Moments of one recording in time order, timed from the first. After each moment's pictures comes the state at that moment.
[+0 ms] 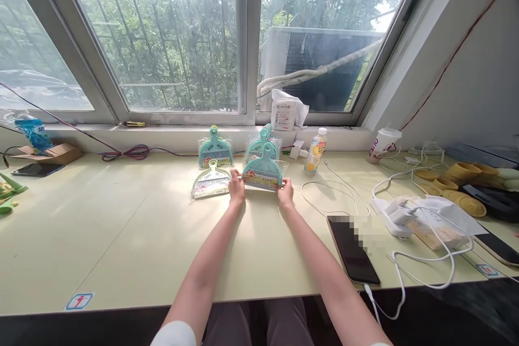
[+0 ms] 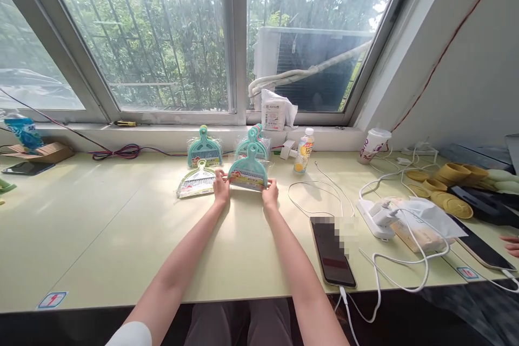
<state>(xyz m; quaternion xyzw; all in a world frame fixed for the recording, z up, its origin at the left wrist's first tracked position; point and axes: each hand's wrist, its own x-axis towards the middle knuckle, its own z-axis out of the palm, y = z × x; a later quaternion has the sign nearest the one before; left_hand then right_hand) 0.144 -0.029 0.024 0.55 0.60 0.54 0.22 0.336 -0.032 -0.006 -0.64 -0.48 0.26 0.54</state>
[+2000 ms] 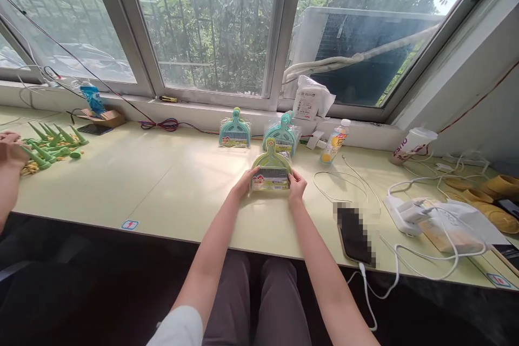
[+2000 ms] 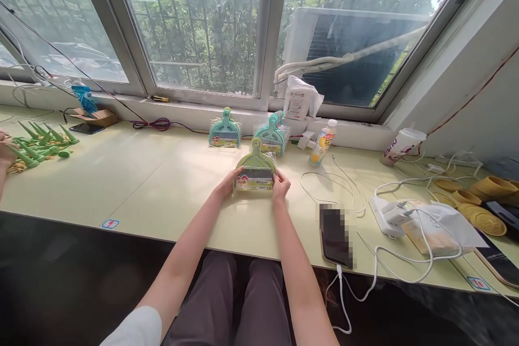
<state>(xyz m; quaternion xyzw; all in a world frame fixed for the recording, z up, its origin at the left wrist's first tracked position) 0.119 -0.103 0.010 0.43 0.35 0.51 0.66 0.322 -0.083 -0.013 -0.50 -0.40 0.38 0.67</state>
